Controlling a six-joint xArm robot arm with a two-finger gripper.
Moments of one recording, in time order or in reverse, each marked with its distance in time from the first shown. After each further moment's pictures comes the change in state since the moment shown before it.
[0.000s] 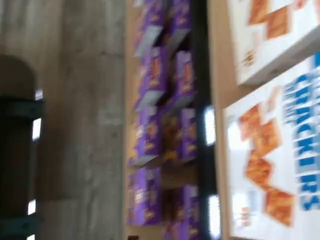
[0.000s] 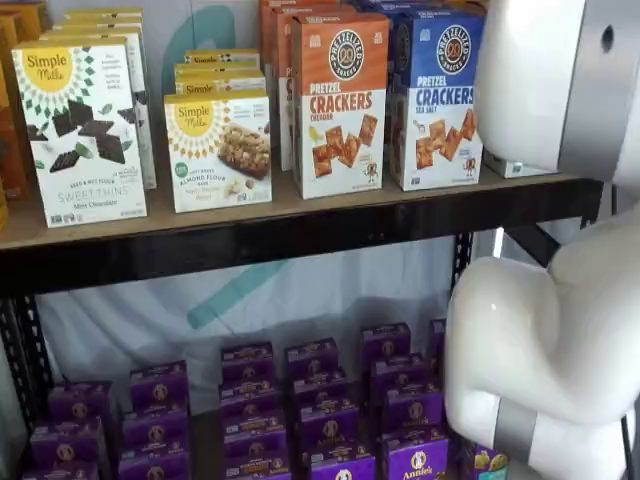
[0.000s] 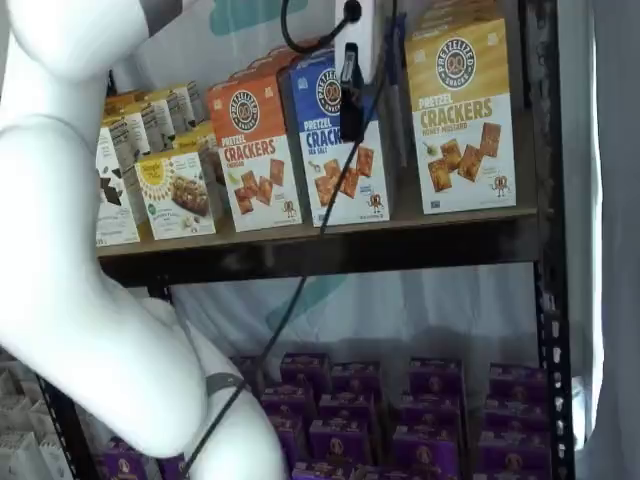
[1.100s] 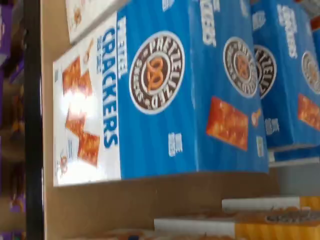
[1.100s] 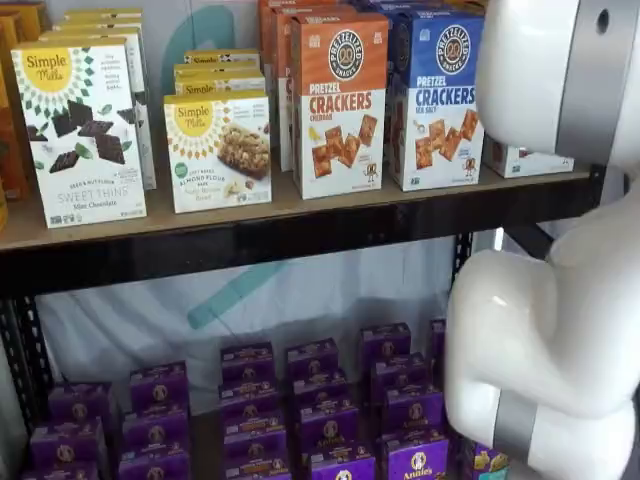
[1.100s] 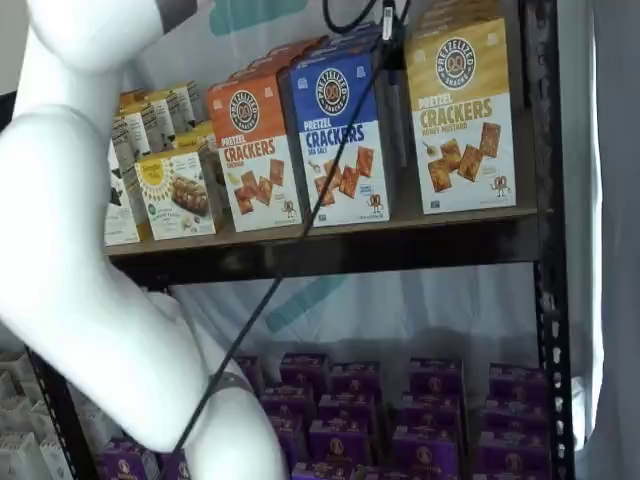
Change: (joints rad) arm -0.016 0.055 -0.015 0.170 -0.373 -0.080
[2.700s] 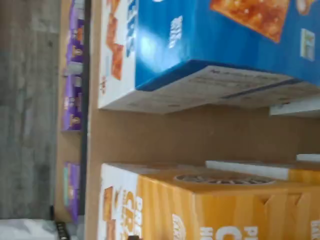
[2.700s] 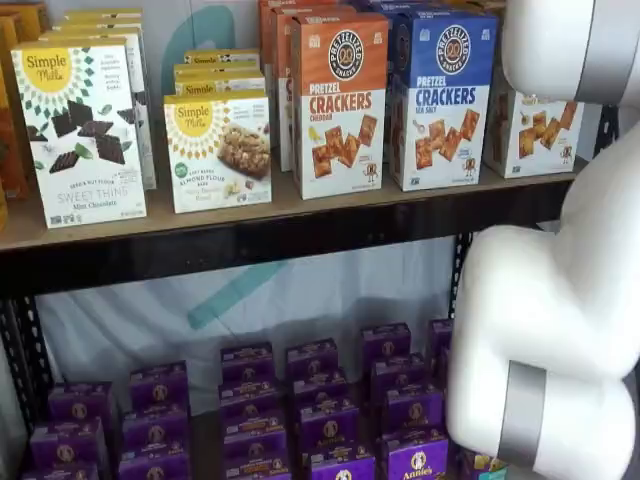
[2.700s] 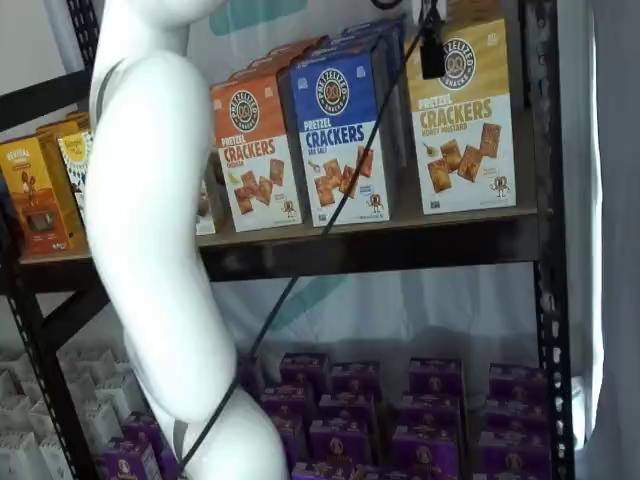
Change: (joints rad) arm 0.144 0.322 -0.358 -0.345 0.163 0.091
